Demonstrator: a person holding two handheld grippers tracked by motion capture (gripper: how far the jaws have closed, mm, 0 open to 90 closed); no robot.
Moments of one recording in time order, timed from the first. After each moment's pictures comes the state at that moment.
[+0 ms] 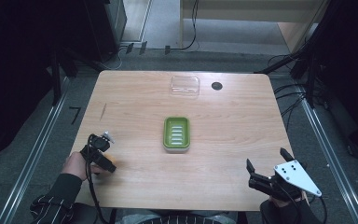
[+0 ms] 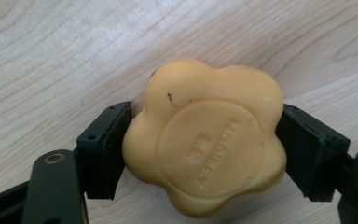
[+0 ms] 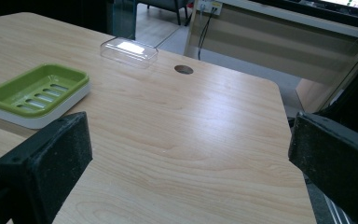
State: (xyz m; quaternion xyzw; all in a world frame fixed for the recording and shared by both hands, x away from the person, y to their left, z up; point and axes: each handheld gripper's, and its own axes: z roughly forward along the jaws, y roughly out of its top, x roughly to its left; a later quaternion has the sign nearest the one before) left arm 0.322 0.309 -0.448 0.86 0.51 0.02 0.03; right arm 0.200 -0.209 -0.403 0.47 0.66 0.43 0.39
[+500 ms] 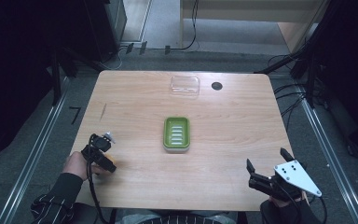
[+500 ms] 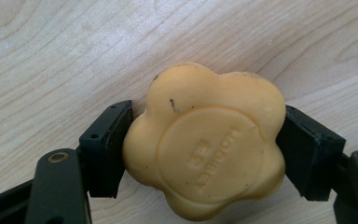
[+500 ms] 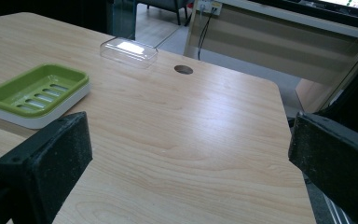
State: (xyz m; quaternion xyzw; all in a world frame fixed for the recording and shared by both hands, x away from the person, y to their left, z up) left arm 0.321 0.304 -0.450 0.87 0.50 0.04 0.01; right arm 0.200 -0.209 -0.403 0.47 0.66 0.43 0.39
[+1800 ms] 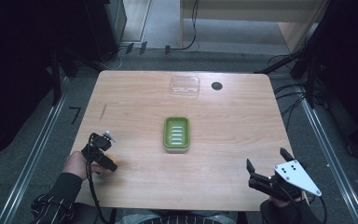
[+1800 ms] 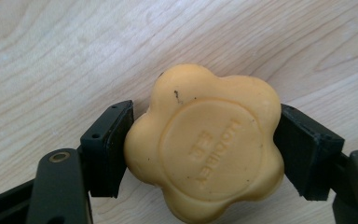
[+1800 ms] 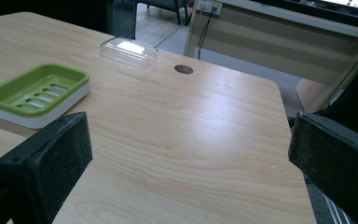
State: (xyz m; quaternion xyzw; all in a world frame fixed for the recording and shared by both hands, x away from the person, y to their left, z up) left arm 0.322 0.303 -0.445 0.87 0.50 0.03 0.03; right arm 0.200 -0.209 -0.403 0.47 0.66 0.43 0.39
